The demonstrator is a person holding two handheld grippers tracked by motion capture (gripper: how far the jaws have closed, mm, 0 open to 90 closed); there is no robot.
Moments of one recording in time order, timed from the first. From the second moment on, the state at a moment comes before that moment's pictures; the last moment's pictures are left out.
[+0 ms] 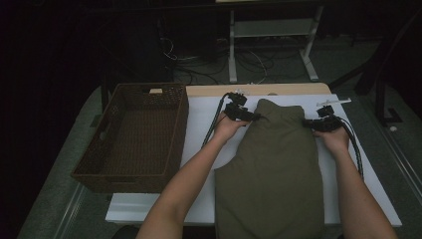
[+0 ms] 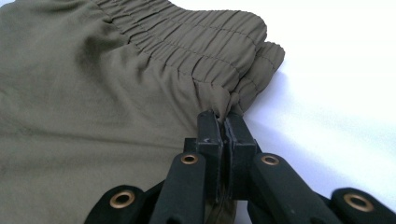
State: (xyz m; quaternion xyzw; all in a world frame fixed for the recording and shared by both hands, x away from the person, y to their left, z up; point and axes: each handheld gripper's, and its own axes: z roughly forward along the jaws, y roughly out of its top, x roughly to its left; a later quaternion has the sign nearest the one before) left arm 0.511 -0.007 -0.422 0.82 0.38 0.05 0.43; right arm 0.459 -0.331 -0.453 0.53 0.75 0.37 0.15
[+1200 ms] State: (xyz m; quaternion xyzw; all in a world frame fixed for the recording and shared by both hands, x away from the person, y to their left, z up) left arm 0.535 -0.041 -0.448 0.85 0.39 0.01 0.36; right arm 0.460 -0.332 -0.456 0.53 0.75 0.37 0.14
